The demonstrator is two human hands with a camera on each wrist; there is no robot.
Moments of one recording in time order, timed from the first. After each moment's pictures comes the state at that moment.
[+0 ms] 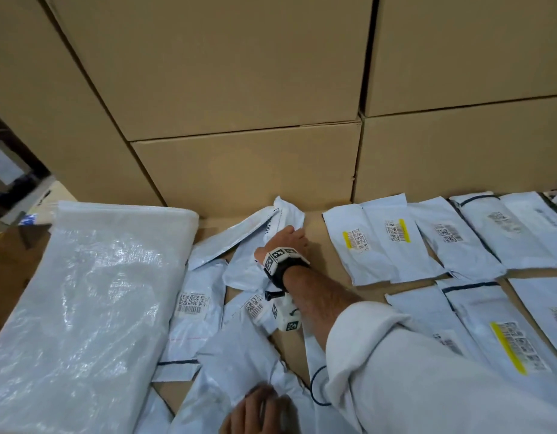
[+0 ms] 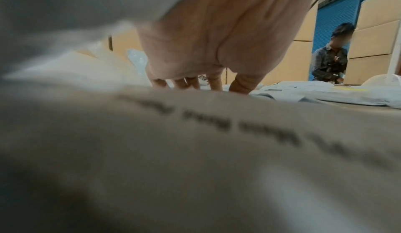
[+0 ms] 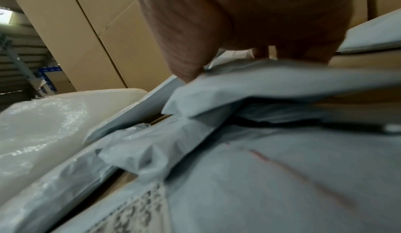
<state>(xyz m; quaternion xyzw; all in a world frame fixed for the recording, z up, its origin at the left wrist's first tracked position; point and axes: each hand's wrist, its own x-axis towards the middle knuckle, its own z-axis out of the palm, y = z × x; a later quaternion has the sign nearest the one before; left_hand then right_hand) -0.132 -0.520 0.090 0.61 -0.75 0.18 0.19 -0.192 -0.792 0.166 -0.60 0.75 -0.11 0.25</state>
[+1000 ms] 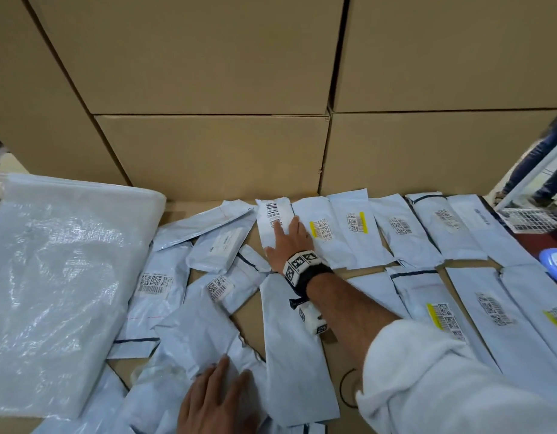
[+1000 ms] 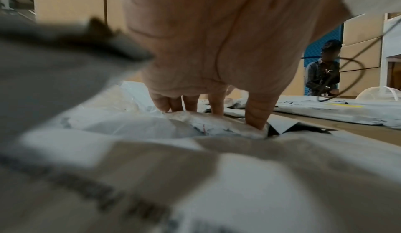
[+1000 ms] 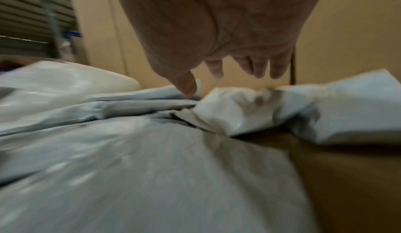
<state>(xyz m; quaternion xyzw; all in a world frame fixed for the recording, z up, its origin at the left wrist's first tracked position) -0.177 -0.480 0.125 0.69 -0.70 -0.12 0.13 -0.298 -0.767 0.153 -0.75 0.64 0.00 0.14</state>
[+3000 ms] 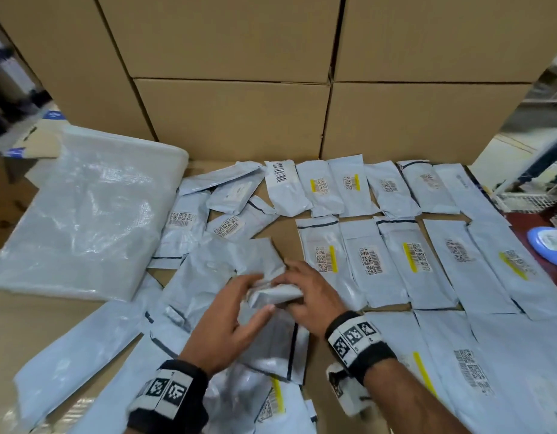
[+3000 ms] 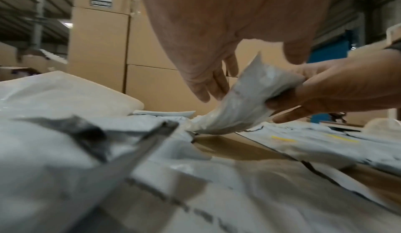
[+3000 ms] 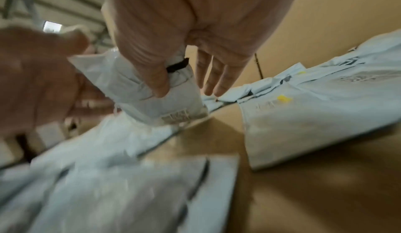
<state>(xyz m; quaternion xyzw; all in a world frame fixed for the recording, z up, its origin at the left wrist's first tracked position) -0.188 -0.428 0.202 0.58 -0.68 -0.29 0.34 -0.385 -0.509 0.177 -0.79 0.44 -0.22 0.36</state>
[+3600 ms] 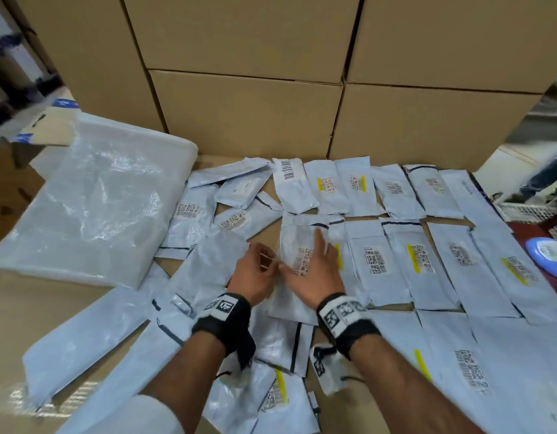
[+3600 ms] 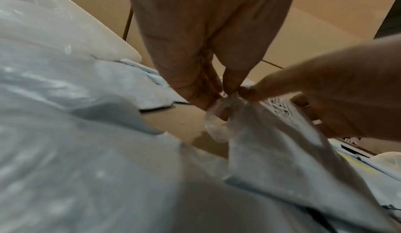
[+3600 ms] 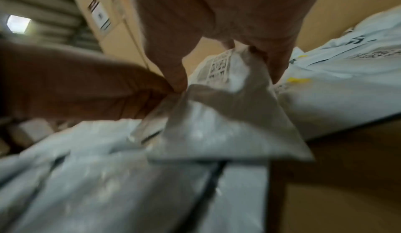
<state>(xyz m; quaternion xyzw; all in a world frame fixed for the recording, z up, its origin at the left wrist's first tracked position) -0.206 -0.509 0.168 0.69 -0.52 -0.36 0.35 -0.357 -0.530 0.178 -0.66 0.66 -0.18 0.31</state>
